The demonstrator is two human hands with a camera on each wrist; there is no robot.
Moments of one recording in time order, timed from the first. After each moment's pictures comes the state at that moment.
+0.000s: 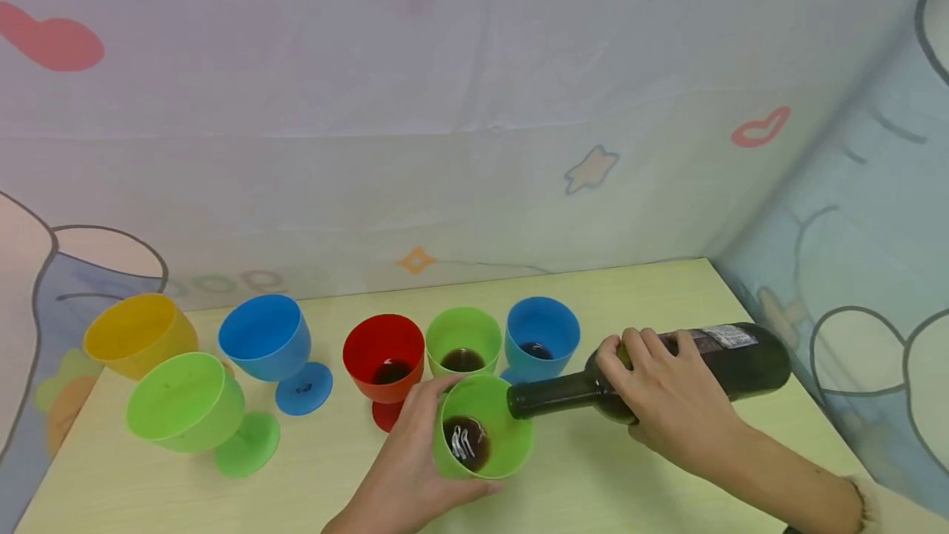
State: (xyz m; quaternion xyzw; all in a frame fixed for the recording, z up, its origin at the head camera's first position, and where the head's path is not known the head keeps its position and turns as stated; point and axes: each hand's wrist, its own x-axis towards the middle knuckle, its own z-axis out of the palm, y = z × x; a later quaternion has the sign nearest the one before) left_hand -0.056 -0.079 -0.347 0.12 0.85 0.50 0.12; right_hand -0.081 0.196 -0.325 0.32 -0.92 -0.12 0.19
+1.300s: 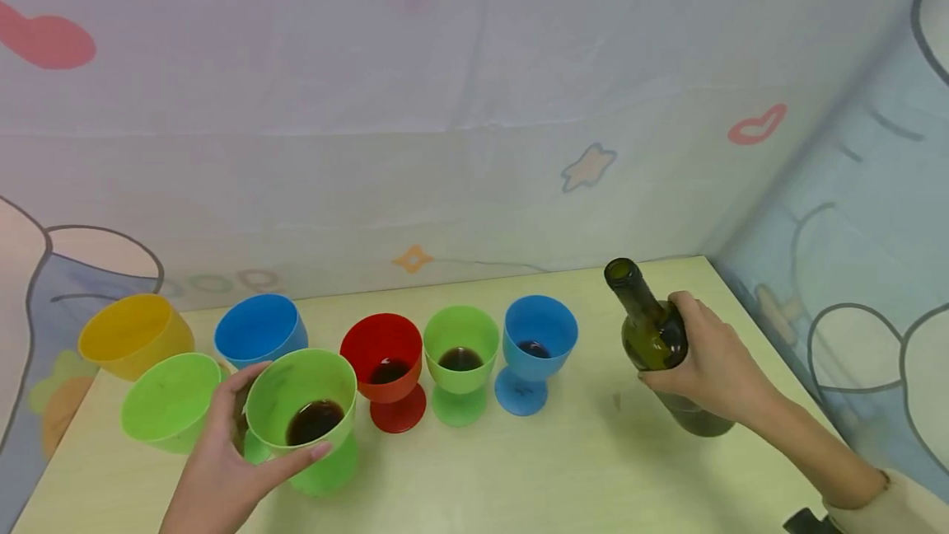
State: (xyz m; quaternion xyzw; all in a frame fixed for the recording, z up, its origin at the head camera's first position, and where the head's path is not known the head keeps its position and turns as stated) left_hand -0.049 -0.200 -0.346 -0.07 0.86 0.51 0.03; right_hand -0.106 0.244 -0.329 0.15 -0.95 0.25 0.10
